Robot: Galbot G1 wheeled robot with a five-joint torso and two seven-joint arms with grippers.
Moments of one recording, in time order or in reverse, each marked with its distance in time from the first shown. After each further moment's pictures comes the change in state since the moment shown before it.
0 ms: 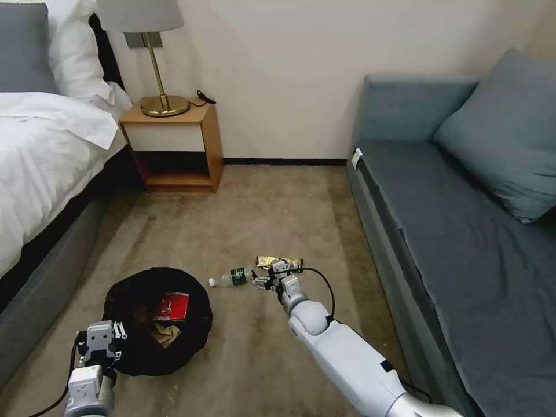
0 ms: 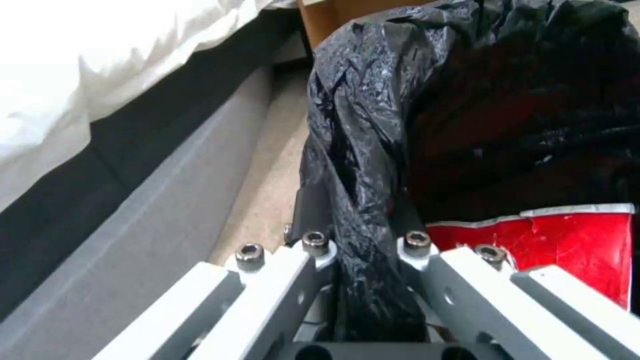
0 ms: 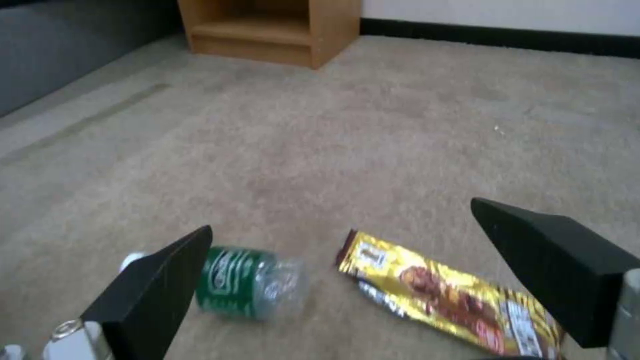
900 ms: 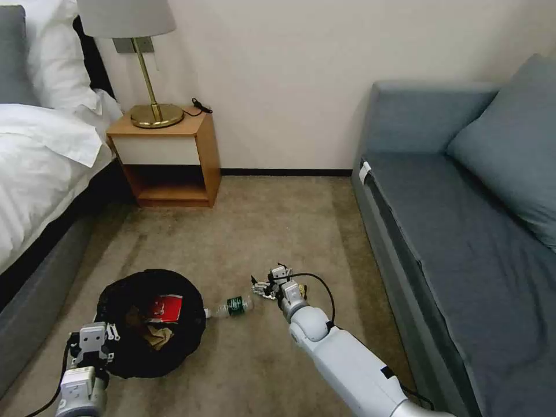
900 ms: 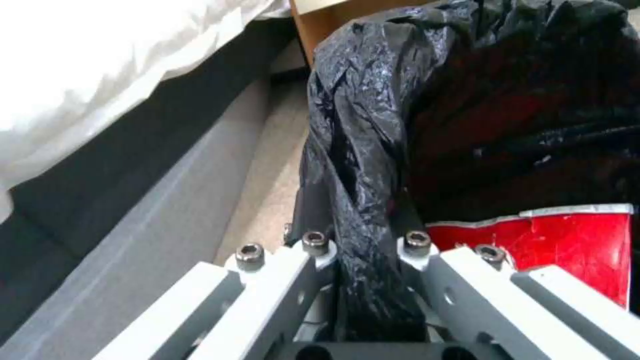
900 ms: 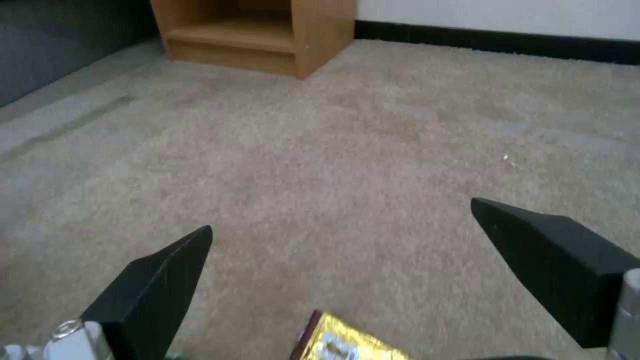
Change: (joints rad) left arm 0.011 0.019 -0.023 0.008 -0.009 -0.005 0.002; right arm -0.036 -0.003 0.000 0.011 -0.018 0.012 -0.009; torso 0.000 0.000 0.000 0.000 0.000
